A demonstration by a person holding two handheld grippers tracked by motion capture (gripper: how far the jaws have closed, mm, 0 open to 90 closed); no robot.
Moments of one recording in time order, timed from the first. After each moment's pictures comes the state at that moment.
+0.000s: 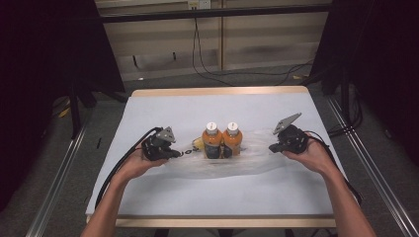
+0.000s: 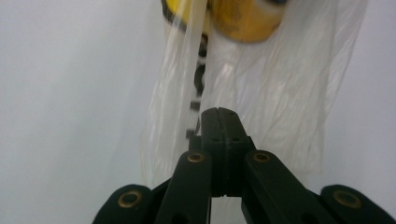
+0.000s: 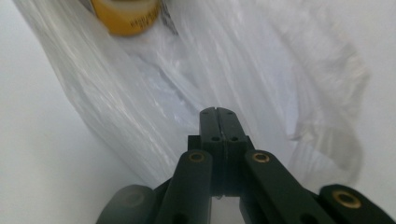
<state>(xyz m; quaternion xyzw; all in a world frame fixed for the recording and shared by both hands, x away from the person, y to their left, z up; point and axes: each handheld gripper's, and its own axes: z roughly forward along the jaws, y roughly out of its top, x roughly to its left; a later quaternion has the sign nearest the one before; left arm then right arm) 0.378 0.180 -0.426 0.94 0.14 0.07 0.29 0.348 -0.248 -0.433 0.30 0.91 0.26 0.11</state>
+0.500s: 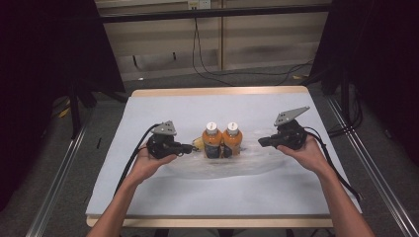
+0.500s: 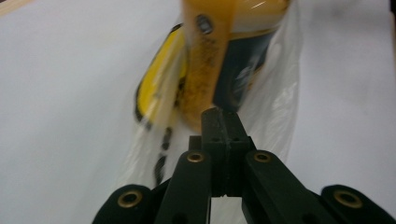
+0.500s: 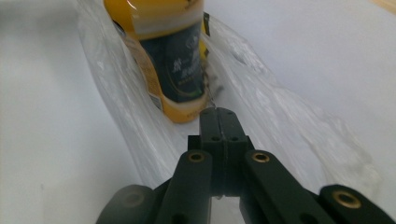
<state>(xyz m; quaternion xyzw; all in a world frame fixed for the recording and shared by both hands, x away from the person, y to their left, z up) 0.370 0.162 -0.421 0.88 0.17 0.03 0.44 0.343 -0.235 -0.406 0.29 0.87 0.40 0.09</state>
